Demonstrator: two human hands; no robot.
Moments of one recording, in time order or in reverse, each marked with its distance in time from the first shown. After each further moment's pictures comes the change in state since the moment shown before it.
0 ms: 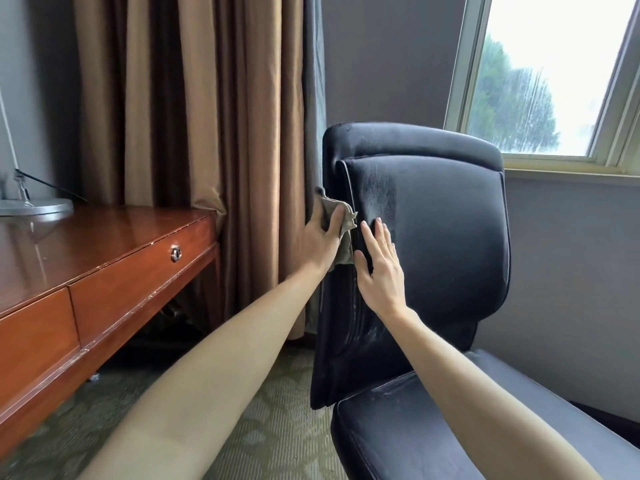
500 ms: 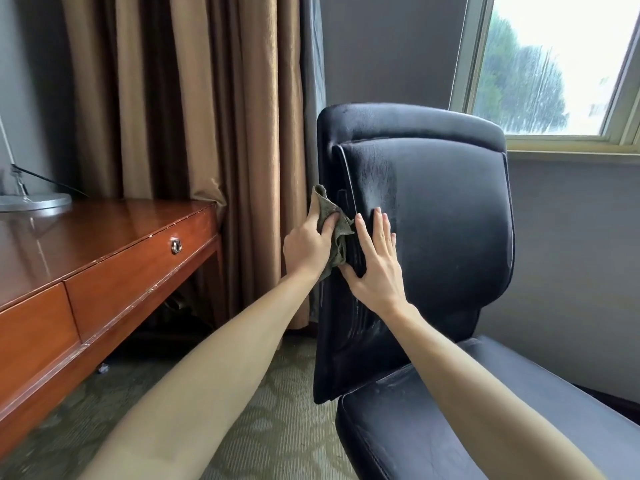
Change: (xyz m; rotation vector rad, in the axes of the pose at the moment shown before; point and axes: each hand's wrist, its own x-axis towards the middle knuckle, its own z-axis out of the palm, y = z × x) left_hand -0.012 -0.020 -0.007 0.216 0.057 0.078; right_hand -0.011 0.008 0.012 -0.111 -0.038 -0.130
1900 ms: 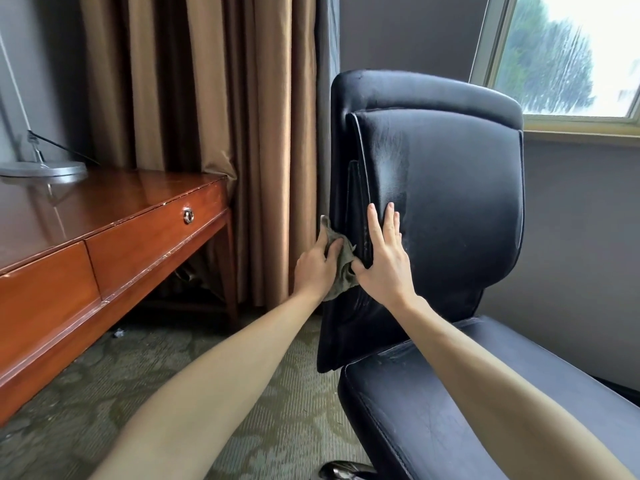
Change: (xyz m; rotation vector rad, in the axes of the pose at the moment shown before) left_hand -0.069 -0.048 0.014 -0.143 -0.216 -0.152; right_hand -0.031 -0.012 -0.004 -0.037 -0.133 0.088
